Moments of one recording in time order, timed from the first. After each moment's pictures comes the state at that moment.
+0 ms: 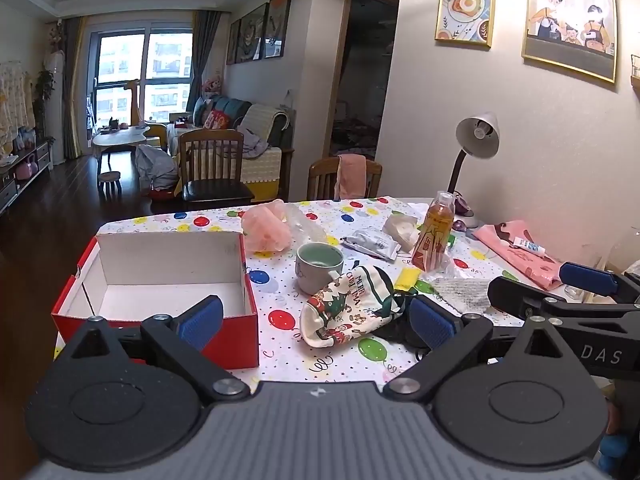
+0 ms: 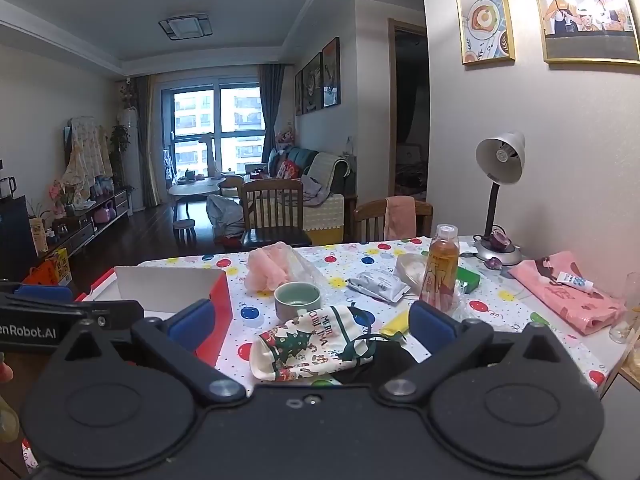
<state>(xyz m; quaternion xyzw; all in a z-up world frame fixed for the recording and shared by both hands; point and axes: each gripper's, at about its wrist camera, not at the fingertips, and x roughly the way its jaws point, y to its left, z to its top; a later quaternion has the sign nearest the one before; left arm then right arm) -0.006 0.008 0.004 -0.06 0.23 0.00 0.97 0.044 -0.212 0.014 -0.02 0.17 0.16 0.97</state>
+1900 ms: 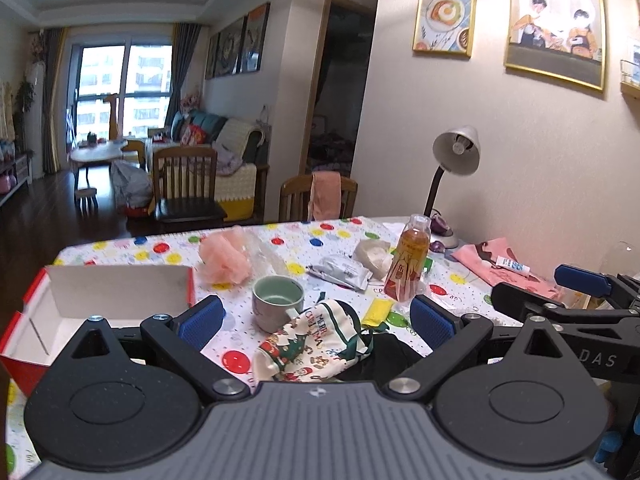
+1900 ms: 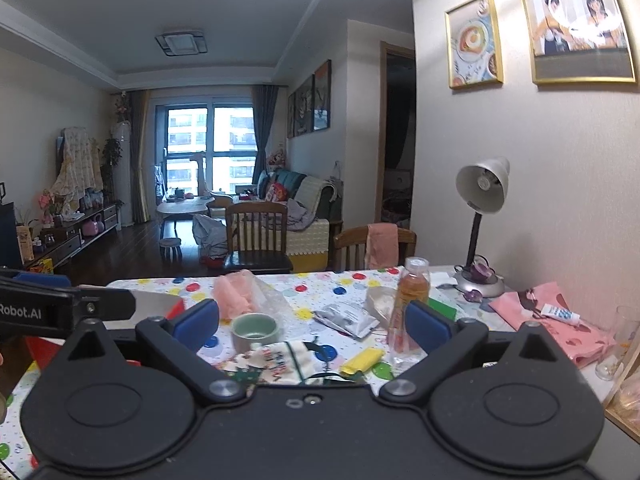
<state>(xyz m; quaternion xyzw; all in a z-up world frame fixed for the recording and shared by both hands) 0.058 -0.029 0.008 -0.06 0.21 -0.03 0.98 0.090 -0.256 0.015 -0.03 0.13 0.14 0.98</state>
